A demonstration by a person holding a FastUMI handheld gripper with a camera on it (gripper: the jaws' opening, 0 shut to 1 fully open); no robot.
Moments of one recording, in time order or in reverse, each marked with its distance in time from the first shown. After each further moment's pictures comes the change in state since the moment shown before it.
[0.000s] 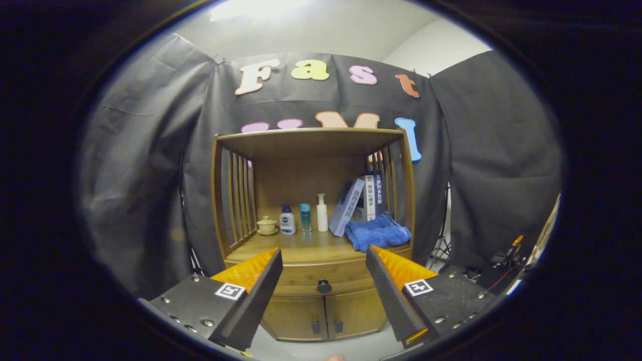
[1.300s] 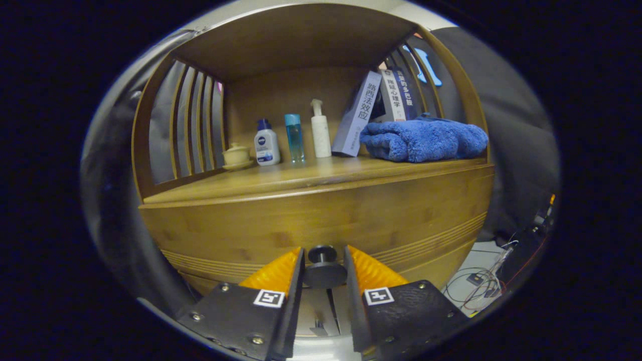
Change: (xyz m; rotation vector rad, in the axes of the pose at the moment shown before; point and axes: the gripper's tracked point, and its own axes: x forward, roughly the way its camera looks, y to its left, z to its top) arm 0.213 0.006 -0.238 0.054 0.269 0.028
